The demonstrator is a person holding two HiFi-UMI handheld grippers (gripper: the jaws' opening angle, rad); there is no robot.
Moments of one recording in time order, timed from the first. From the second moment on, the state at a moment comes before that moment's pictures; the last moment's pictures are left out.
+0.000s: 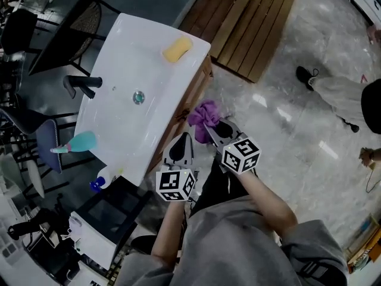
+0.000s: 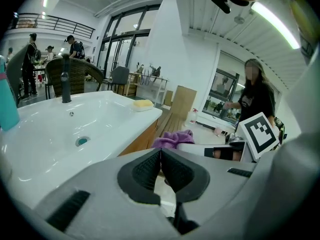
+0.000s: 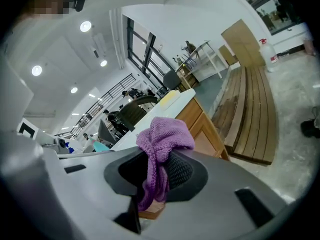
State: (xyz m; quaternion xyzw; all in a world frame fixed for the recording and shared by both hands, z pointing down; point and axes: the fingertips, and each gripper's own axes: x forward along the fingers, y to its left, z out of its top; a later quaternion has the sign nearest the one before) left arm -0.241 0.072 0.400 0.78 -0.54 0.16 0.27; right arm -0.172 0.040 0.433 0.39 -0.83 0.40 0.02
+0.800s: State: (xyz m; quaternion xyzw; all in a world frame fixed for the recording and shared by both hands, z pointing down) left arm -0.243 0.032 0.464 0.75 -0.56 0.21 0.28; right arm -0.201 -0.009 0.529 0.36 -0.80 0.48 -0.02
